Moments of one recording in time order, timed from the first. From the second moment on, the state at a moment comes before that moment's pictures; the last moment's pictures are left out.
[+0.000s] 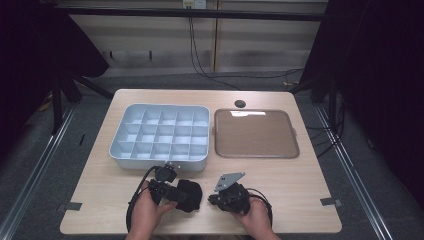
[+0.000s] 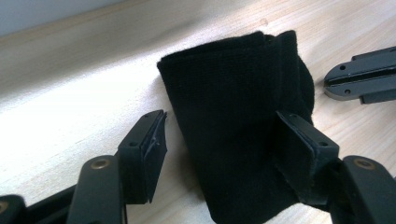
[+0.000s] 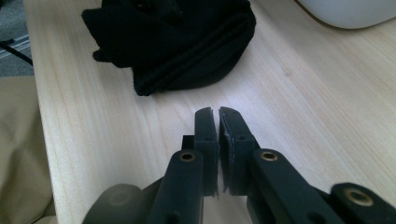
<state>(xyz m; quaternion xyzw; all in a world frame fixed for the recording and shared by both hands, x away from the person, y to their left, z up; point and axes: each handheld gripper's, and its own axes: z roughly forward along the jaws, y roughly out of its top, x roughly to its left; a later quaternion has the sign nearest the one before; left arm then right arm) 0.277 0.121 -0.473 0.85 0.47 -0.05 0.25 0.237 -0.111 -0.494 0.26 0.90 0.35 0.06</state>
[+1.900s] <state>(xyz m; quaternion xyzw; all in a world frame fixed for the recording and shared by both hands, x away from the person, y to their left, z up) 0.279 0.146 -0.424 0.86 0.44 -0.07 0.26 0.239 -0.133 -0.509 0.30 0.87 0.38 0.11</state>
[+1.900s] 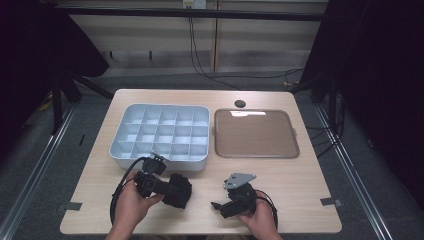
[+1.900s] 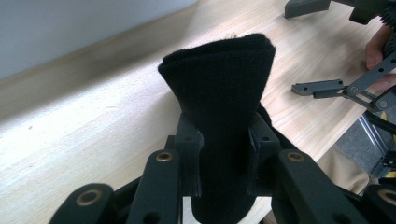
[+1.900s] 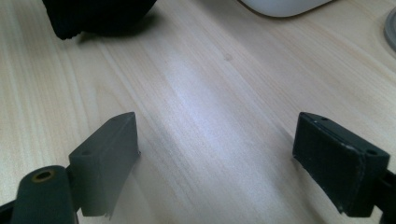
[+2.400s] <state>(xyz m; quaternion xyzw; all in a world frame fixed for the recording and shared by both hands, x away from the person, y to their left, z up) 0.282 0.158 -0.413 0.86 0.45 -0.06 0.25 0.239 -0.134 -0.510 0.30 0.87 0.38 0.11</state>
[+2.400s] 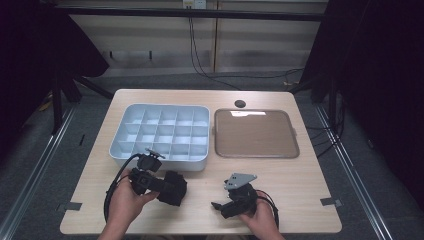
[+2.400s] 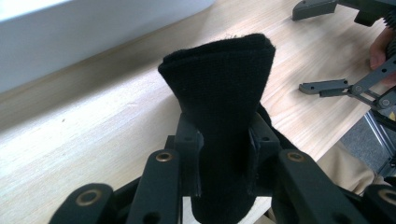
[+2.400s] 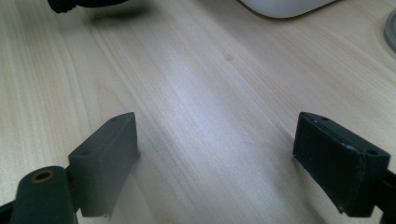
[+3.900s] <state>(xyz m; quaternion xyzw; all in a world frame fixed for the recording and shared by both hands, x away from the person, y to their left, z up) 0.294 0.199 -0.371 0.85 0.47 -0.05 0.22 0.239 -0.134 -0.510 0.30 0.87 0.38 0.11</state>
